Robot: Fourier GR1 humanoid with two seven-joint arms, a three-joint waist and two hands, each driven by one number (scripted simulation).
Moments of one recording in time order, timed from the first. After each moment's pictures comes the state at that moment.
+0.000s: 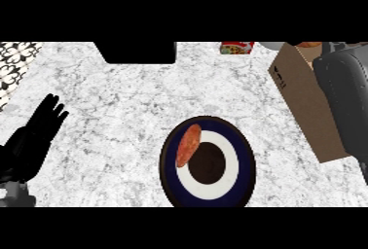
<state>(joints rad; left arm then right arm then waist) -0.03 0.28 0.14 -1.63 0.27 -0.04 0.25 -0.99 -0.40 0.04 -1.15 1.12 0.11 0.90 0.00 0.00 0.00</state>
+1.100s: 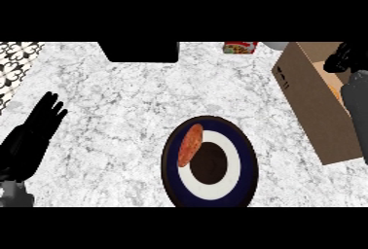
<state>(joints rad) -0.04 0.27 0.17 -1.65 0.26 -0.08 0.27 -0.85 -0.47 -0.18 -0.73 1.02 -0.16 0.51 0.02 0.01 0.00</state>
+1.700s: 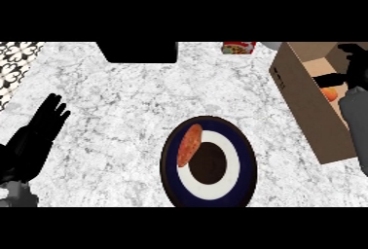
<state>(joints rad) -0.03 0.24 0.17 -1.65 0.24 -0.07 0.27 -0.79 -0.44 -0.31 -0.64 0.87 -0.31 0.31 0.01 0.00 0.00</state>
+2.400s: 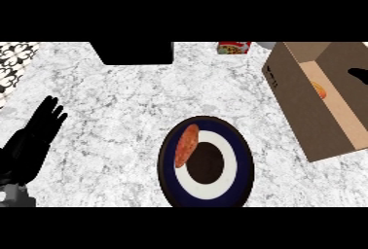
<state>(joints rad) -0.02 0.24 0.18 -1.65 0.24 -0.08 0.27 -0.62 -0.45 -0.57 -0.97 0.51 -0.41 0.17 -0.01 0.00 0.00</state>
